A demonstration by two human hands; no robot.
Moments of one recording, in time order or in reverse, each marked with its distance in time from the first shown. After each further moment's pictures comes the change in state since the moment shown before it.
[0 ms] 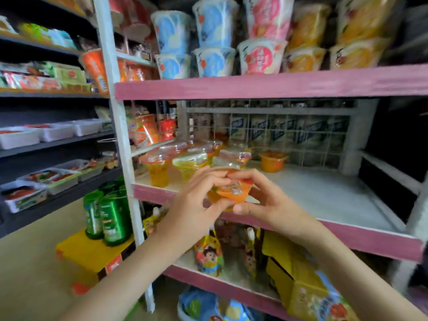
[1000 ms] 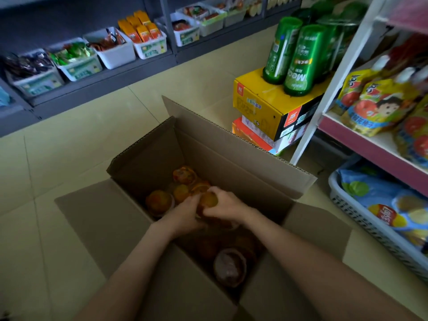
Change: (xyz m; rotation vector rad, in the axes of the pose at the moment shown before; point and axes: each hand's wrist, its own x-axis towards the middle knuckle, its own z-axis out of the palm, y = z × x) left_hand -0.447 -0.132 -0.202 0.224 -0.758 -1.401; right_hand -0.058 0.154 0.508 -0.206 -0.957 0.560
